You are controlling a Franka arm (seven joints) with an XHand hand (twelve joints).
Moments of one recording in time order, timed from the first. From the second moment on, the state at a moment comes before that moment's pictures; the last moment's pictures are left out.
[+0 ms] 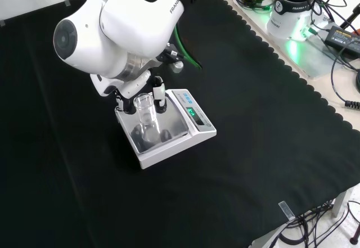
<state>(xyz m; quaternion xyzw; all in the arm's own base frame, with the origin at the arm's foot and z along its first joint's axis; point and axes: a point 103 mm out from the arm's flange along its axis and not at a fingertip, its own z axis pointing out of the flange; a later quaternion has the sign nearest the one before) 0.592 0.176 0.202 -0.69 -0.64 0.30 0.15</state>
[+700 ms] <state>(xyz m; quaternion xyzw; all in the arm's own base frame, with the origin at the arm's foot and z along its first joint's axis) 0.592 0.181 0.206 -0.69 -0.63 0.31 0.14</state>
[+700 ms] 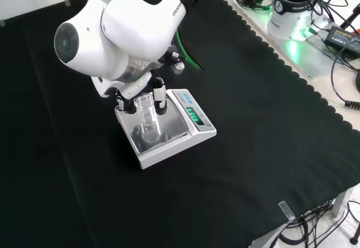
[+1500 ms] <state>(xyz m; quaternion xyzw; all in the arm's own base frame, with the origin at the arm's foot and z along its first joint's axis) 0.586 0.175 0.207 -0.69 -0.64 0.31 0.14</state>
